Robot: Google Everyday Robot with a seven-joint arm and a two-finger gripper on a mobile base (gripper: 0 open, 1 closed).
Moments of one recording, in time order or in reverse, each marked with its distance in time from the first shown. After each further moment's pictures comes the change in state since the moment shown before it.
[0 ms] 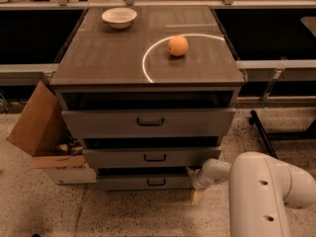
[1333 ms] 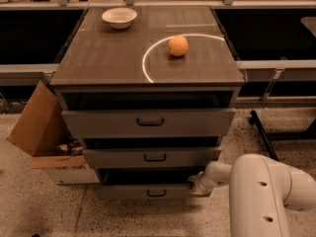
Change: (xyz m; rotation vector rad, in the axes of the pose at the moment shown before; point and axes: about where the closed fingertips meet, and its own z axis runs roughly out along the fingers) arm 0.020 0.011 0.005 -0.016 0.021 0.056
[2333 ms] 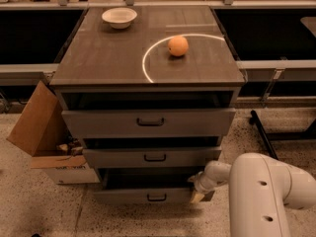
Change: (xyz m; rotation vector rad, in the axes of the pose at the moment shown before) arm -0.003 0.001 -0.004 -0.004 -0.001 0.000
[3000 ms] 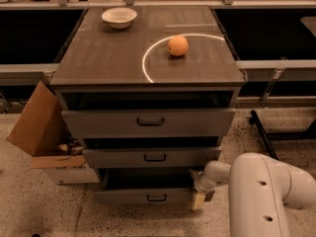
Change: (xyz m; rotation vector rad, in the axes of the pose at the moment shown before) arm -0.001 0.002 0.002 -0.003 -0.001 0.000
